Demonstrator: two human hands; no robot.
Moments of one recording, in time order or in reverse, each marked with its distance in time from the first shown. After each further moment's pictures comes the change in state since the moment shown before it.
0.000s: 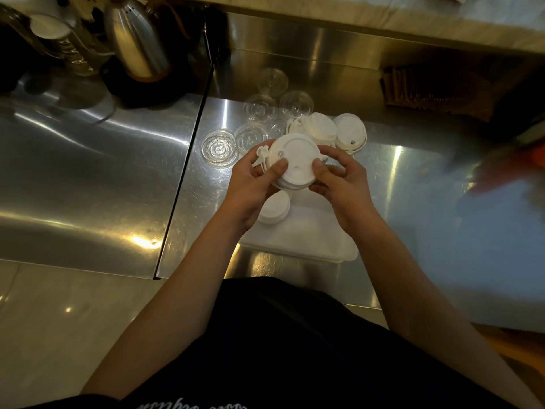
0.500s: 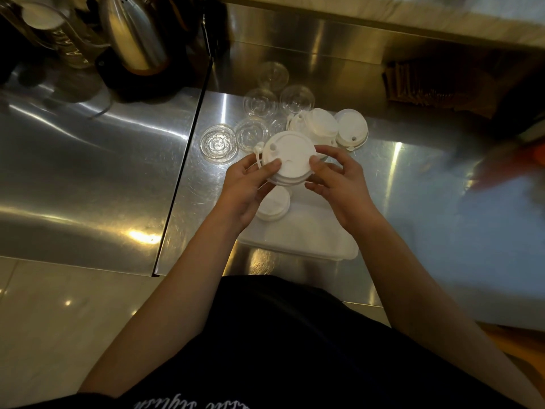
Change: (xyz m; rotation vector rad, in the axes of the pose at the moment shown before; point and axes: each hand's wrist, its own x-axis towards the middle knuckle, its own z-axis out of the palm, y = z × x) left_hand 0.009 -0.010 -0.009 -0.162 0.080 -0.141; right_hand 0.006 0.003 0.000 0.018 -0.029 0.085
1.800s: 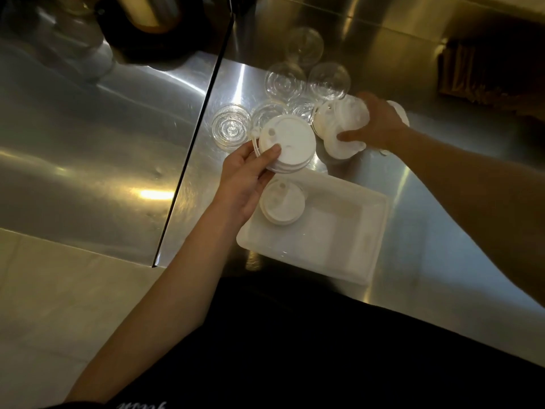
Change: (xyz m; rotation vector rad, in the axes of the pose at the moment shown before) left_hand 0.048 0.008 -0.018 -0.138 0.199 -0.077; right_hand 0.222 -0.003 -0.045 -1.281 -0.229 -0.097
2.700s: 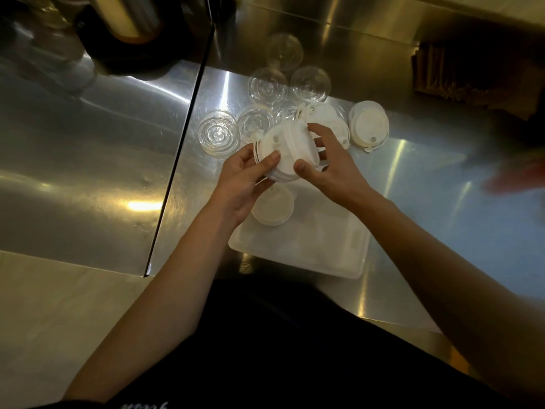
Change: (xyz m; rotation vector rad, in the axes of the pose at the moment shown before) left_hand -0.005 -0.003 0.006 0.180 -0.140 -0.007; right_hand -0.131 -0.076 0.032 0.574 0.028 -0.157
